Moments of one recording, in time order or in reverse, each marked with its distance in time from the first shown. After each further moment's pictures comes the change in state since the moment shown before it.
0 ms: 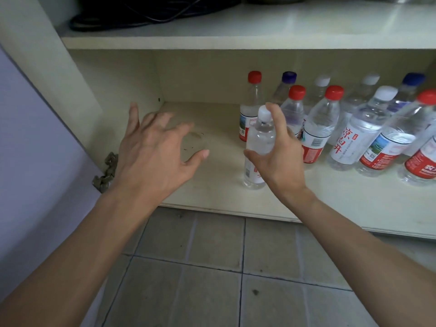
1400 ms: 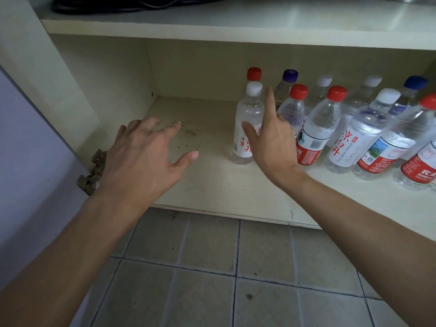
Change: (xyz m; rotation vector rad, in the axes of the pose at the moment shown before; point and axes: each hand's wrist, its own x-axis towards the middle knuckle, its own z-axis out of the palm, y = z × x) left_hand -0.002 0.004 -0.003 -0.118 -0.124 -0.177; right_hand 0.044 -0.004 0.020 -0.263 0.012 -0.045
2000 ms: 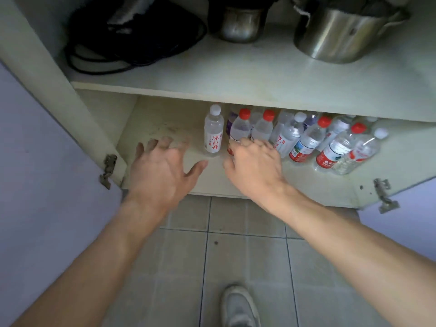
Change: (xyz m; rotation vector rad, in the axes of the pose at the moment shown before) left_hand -0.030 0.080 -0.134 -0.031 -0.228 0.009; right_hand -0.046 -0.114 -0.212 -0.574 -0.509 -0.027
